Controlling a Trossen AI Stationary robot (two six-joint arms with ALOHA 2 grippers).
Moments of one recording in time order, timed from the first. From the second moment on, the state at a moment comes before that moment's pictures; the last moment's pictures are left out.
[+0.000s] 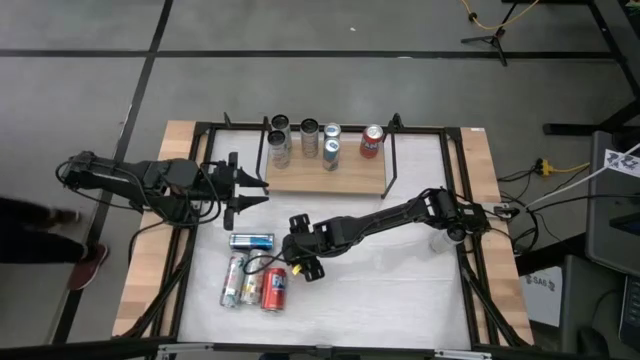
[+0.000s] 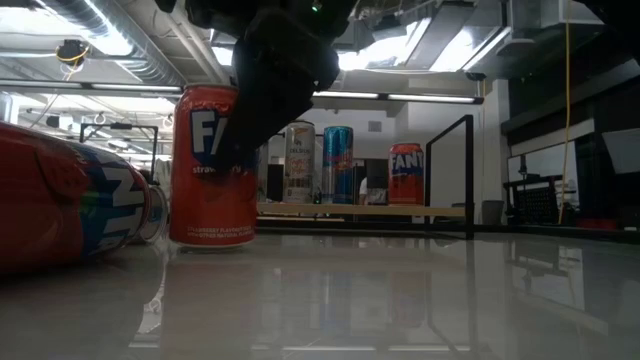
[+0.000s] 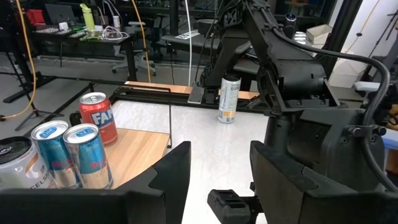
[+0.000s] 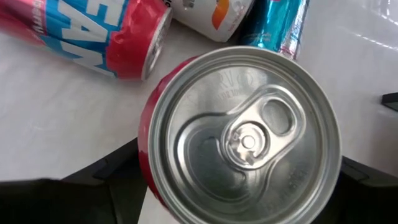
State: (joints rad) left arm -0.17 0.77 0.82 -0.25 -0.27 -0.13; right arm 0.25 2.26 1.94 -0.70 0.15 -0.18
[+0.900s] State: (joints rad) left arm -0.17 0.77 0.82 -0.25 -0.27 -0.13; right arm 0.25 2.26 1.94 -0.71 0.12 -0.17
